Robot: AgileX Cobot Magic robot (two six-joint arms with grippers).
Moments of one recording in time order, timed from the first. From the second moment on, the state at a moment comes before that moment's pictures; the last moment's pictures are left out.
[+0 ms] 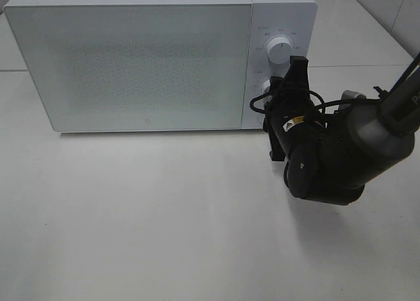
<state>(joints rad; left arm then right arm) -0.05 0.00 -0.52 -0.05 1.08 0.01 0.62 2.08 -0.76 0.66 -1.19 1.43</state>
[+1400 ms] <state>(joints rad) -0.05 0.00 -0.52 -0.05 1.08 0.01 0.62 2.08 -0.76 0.62 -1.20 1.43</state>
